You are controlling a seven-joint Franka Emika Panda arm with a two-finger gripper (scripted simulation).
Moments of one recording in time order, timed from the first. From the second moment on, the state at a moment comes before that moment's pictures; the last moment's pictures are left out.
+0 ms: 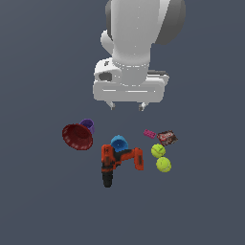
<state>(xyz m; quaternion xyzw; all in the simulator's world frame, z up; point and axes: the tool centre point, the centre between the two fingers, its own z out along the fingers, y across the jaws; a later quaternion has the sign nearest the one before) 0.006 0.016 0.314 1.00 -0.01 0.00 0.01</state>
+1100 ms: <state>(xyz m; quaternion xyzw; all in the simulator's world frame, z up) 0.084 0.128 0.178 1.00 -0.07 0.00 0.01</state>
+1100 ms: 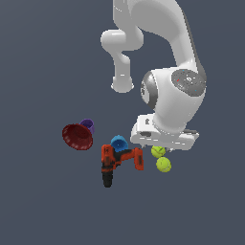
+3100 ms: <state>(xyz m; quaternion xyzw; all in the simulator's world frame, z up) 0.096 0.192 0.041 0.99 -0.11 0.00 0.00</state>
